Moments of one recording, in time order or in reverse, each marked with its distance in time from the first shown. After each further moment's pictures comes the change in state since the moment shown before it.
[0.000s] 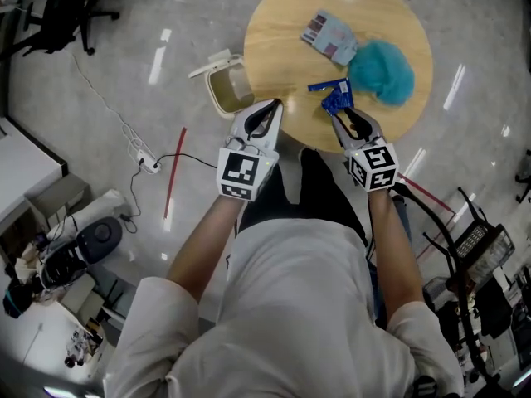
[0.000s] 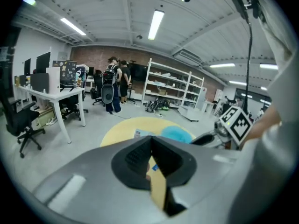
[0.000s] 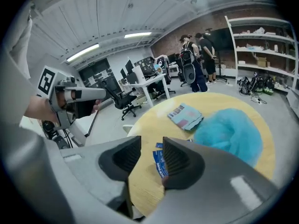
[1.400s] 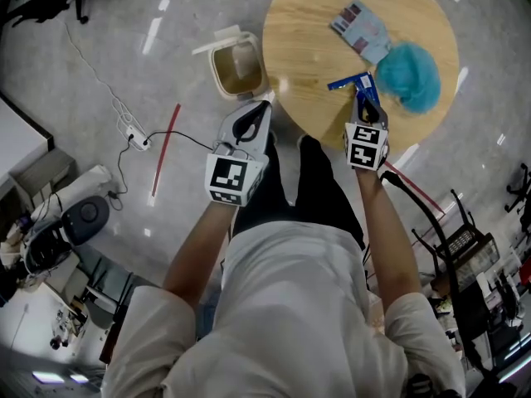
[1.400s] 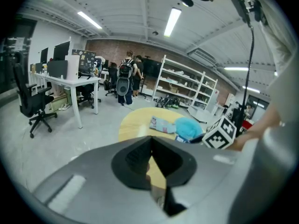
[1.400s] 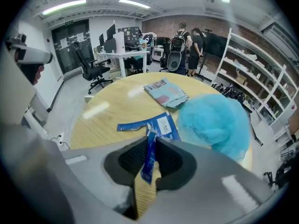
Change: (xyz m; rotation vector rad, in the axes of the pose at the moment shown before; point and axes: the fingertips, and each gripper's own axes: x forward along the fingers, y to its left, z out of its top) left arm -0.036 0.063 -0.074 -0.131 0.047 0.100; right arm 0.081 -0.048 -0.063 -0.107 0.258 -0.421
